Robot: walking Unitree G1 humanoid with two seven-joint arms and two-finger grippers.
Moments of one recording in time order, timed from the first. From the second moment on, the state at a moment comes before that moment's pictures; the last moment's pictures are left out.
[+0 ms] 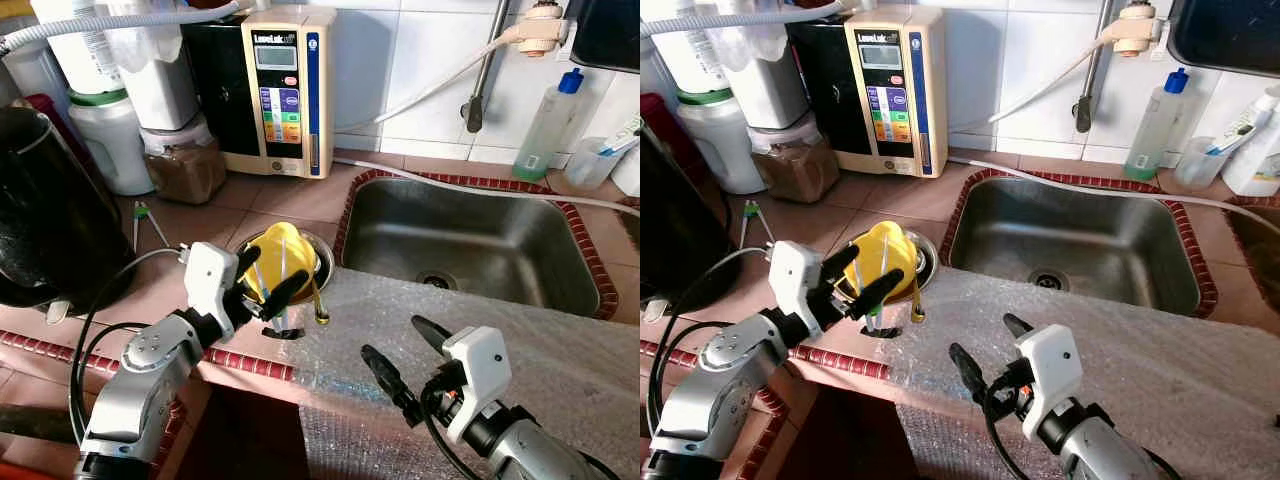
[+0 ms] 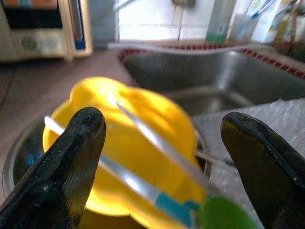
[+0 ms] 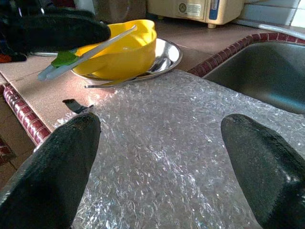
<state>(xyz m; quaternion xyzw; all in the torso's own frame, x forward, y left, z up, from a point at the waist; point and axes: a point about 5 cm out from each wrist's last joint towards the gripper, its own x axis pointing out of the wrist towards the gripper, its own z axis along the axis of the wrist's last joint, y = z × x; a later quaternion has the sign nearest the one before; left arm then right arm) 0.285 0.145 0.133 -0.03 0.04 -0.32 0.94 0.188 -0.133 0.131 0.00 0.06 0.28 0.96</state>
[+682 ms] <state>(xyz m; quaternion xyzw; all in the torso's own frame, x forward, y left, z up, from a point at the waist) 0.302 0.167 0.172 -0.08 -0.04 -0.22 0.97 0.189 -0.133 0.128 -0.02 0.06 0.28 0.96</state>
